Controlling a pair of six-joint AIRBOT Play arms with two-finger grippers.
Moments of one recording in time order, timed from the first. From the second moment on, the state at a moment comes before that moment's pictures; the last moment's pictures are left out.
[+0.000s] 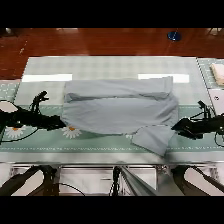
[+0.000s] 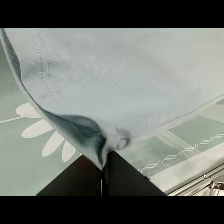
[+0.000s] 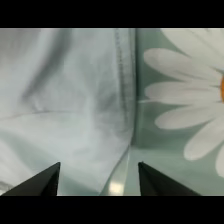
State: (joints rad) left arm 0.22 -1.07 0.59 0.96 -1.22 -1.11; right arm -0.55 -1.15 0.56 -1.06 1.24 1.20
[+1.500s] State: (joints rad) left arm 0.21 -1.25 0.92 0.83 -1.03 -1.11; right arm -0.21 -1.33 1.10 -0.82 0.91 1.32
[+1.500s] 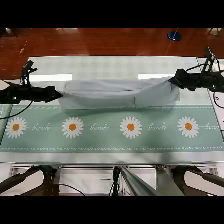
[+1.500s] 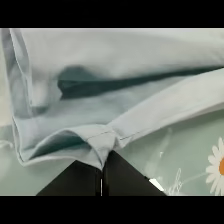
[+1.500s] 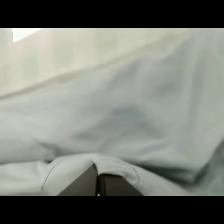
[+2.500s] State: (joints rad) left arm 0.15 -1.69 1.28 0.73 -0.97 -1.11; right arm -0.20 -1.60 1.20 -0.82 0.64 1.32
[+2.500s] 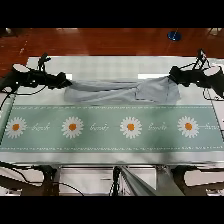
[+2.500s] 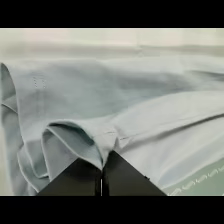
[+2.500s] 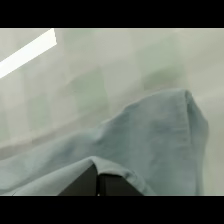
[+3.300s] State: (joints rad) left arm 0.22 -1.75 1.37 0.74 -1.01 -1.13; right arm -0.18 -1.56 1.23 -0.89 0.61 1.31
